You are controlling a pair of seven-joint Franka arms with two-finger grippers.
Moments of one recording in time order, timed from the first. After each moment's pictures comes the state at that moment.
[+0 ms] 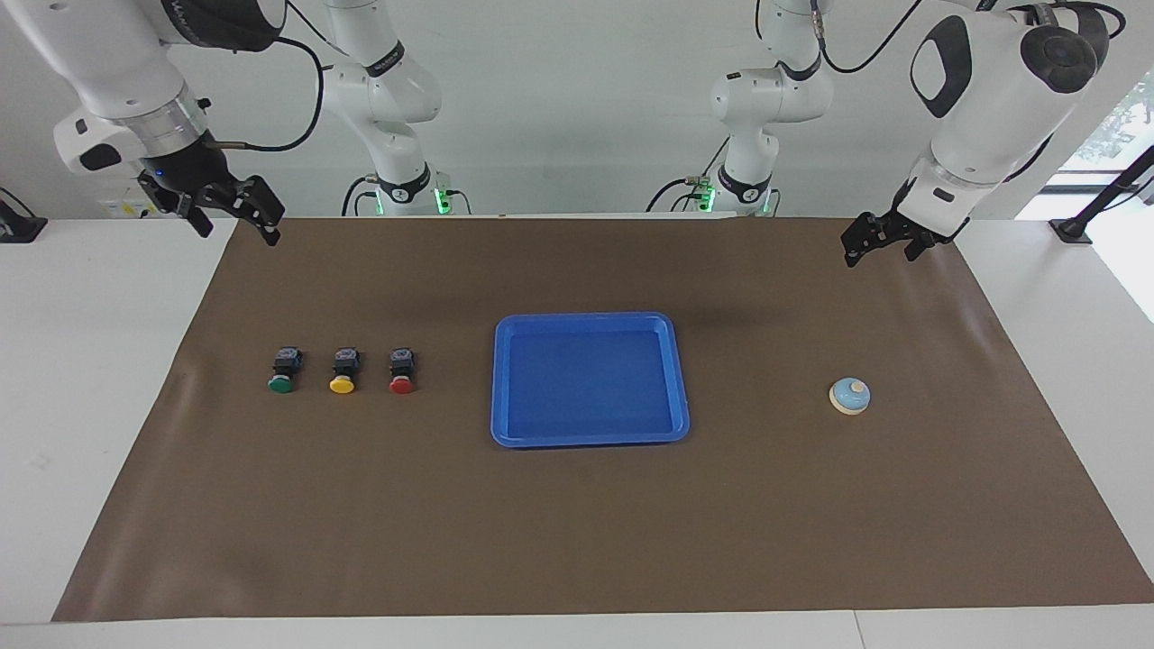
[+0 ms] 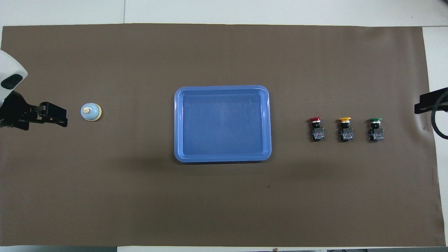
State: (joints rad) left arm -0.02 -0.01 -0.04 -1.70 0.02 1.56 -0.08; right arm -0.15 -0.03 0.03 -1.60 -0.01 1.54 0.04
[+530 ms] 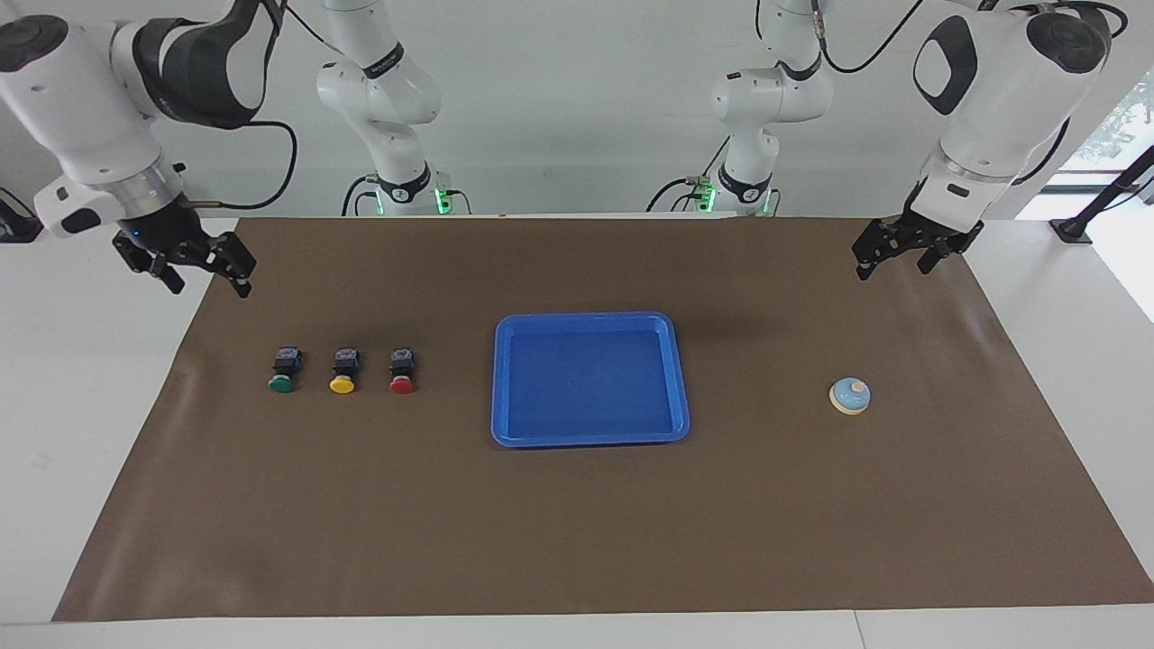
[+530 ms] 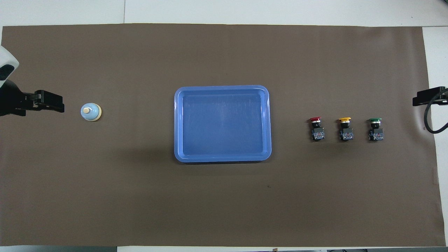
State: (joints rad) left arm -0.02 -0.01 -0.04 -1.70 0.02 1.70 -0.08; right arm -0.24 0.04 0.03 -1.75 -0.01 1.83 -0.12
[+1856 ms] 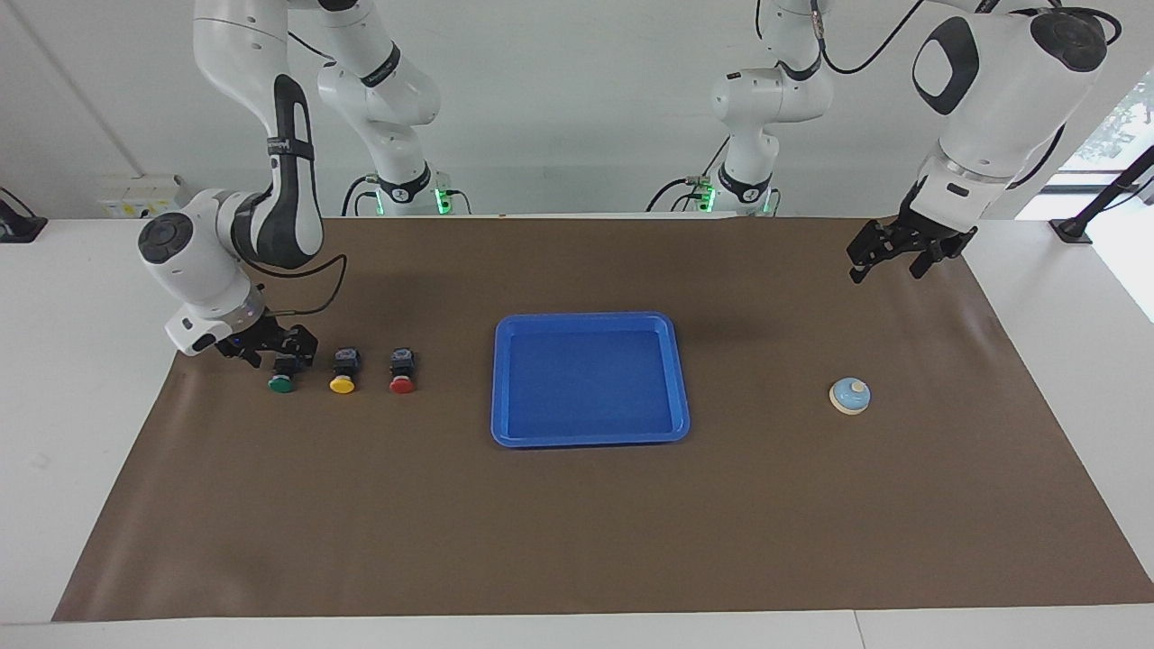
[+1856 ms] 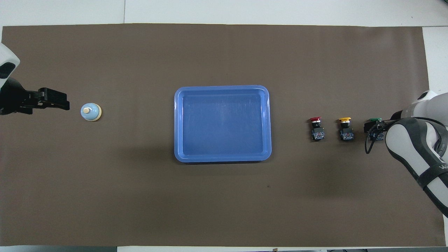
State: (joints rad) left arm -0.02 -0.01 -0.04 -1.71 -0.03 1.70 -0.08; right arm -0.27 0.19 0.03 -2.16 -0.01 2.29 -0.23
